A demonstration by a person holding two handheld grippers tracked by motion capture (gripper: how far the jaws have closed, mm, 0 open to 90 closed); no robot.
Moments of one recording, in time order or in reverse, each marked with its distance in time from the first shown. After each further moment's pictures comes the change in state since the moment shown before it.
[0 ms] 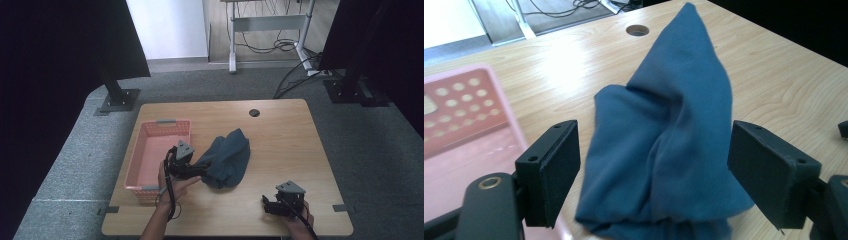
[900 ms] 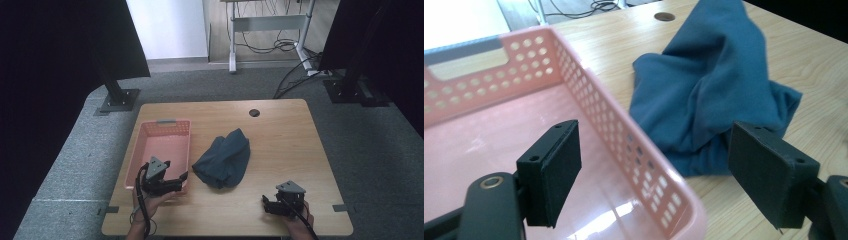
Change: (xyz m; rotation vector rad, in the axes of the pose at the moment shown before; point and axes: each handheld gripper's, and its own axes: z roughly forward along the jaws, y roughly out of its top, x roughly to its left) left arm 0.033 -0.054 -0.053 -0.019 0.051 -0.022; right arm -0.001 0.000 0.000 0.005 0.002 0.008
